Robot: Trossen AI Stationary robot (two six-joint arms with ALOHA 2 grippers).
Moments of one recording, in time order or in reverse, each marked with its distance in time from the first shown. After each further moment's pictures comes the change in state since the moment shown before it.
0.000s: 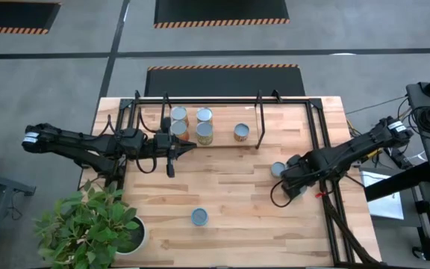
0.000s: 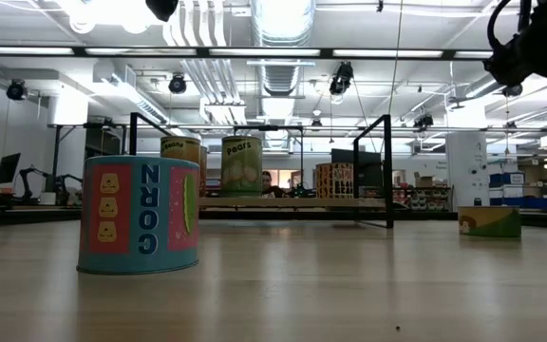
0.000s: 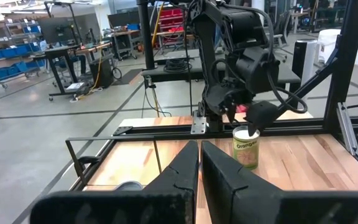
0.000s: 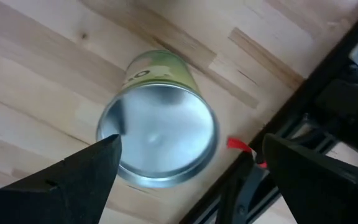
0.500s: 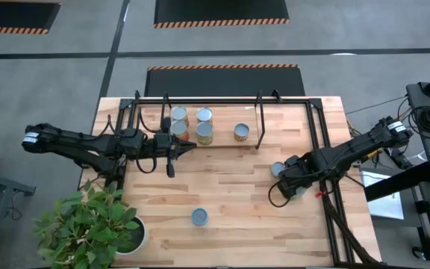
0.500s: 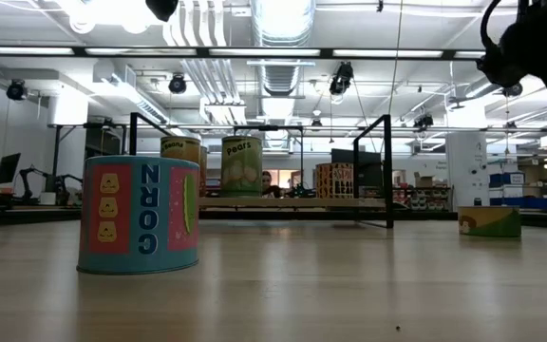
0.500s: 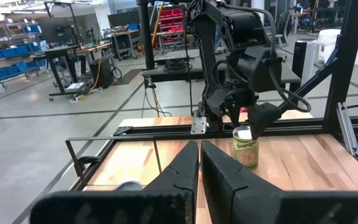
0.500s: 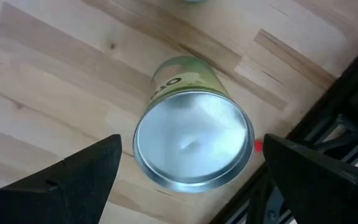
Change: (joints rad) left arm 0.000 0.000 0.000 0.000 0.000 0.000; right arm 0.001 0.009 0.000 0.084 0.000 0.058
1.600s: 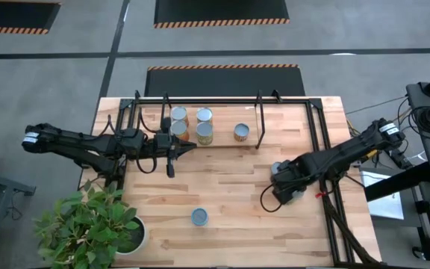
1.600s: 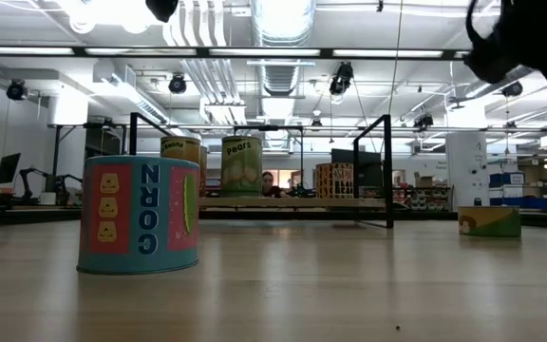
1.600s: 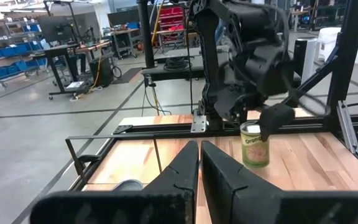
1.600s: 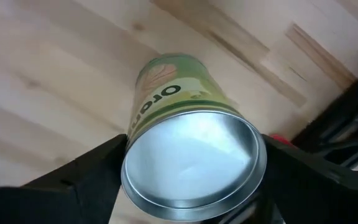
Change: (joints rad) left arm 0.000 0.000 0.000 -0.007 0.000 0.000; right arm 0.000 0.119 0.093 0.006 -0.052 -0.077
